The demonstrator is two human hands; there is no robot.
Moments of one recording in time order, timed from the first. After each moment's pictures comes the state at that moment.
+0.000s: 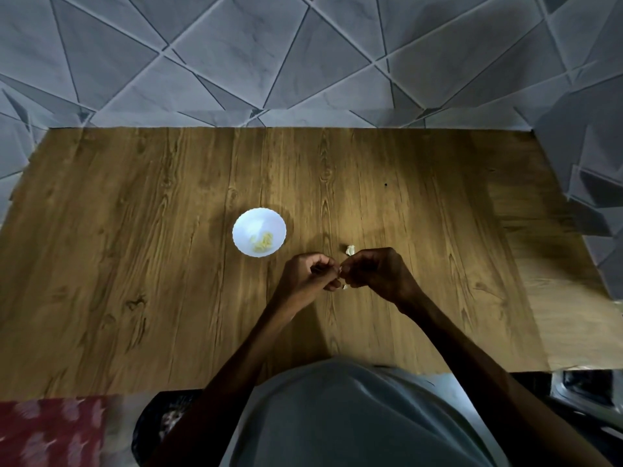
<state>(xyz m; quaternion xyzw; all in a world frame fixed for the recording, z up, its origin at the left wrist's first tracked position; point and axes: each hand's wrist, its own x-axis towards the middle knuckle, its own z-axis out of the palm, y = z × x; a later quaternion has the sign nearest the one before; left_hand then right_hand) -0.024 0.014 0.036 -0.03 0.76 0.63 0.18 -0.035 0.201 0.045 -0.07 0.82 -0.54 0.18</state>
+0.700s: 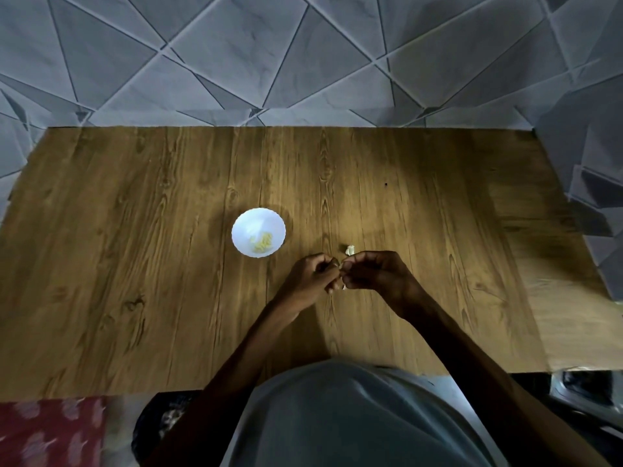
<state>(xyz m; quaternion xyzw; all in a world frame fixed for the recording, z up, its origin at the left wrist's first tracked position) -0.027 0.020 0.044 -0.04 0.75 0.62 0.23 -0.030 0.203 0.049 0.03 0.65 -0.71 0.25</state>
